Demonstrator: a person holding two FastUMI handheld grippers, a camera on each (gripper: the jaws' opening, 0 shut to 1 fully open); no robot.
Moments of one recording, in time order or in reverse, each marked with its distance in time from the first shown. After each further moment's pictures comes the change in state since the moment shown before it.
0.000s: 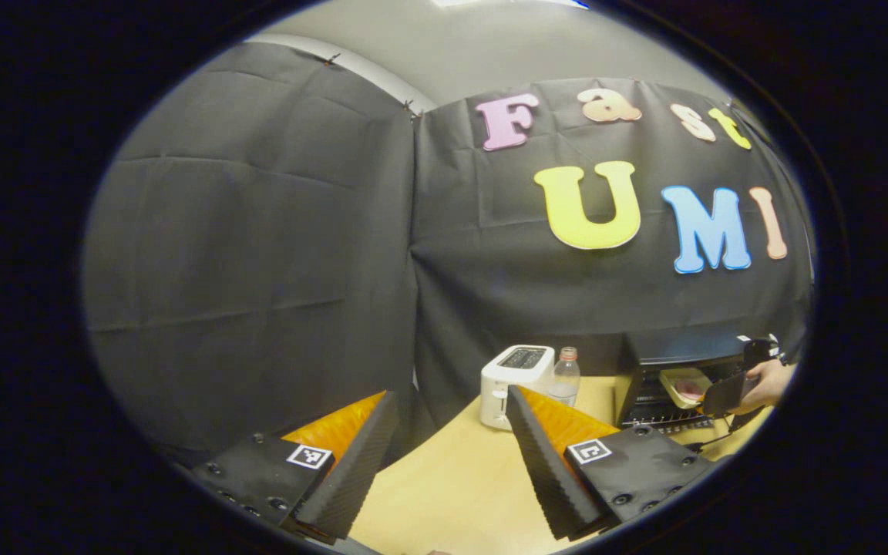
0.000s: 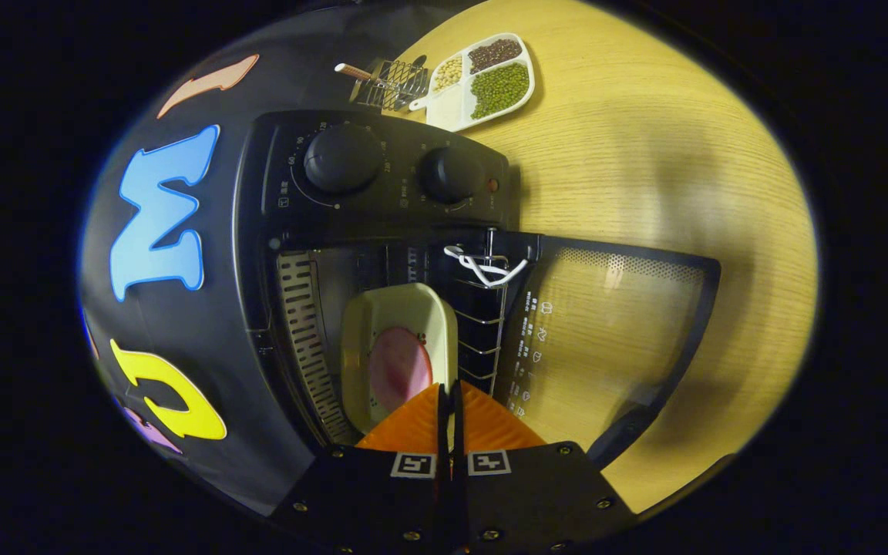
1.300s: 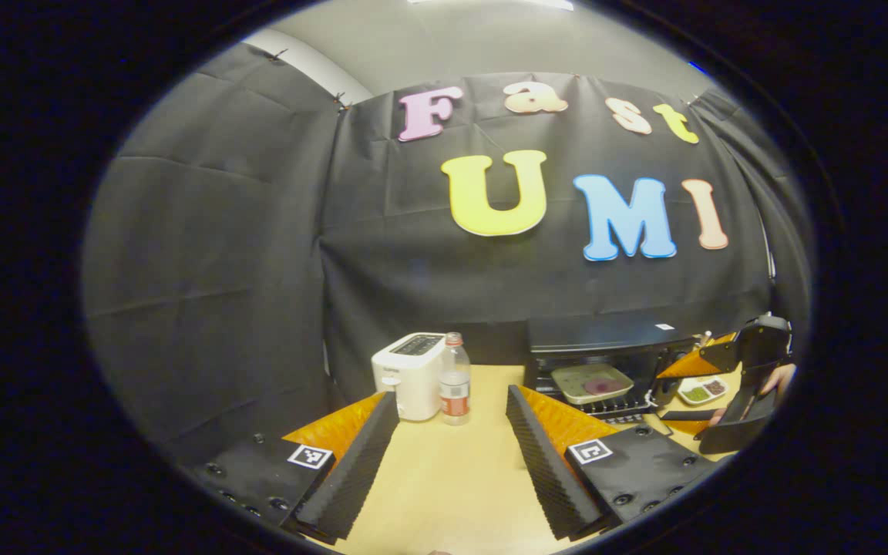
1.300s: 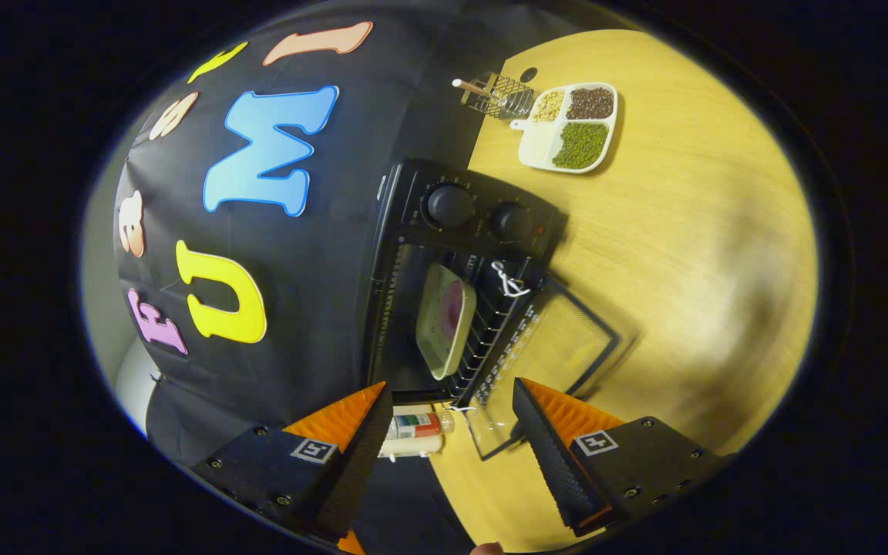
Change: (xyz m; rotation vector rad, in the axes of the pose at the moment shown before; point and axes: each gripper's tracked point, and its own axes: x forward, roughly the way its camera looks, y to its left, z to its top) left arm -0.027 -0.170 -0.027 0.004 0.036 -0.331; right arm -0.133 -0.035 0.033 -0.435 0.134 0.209
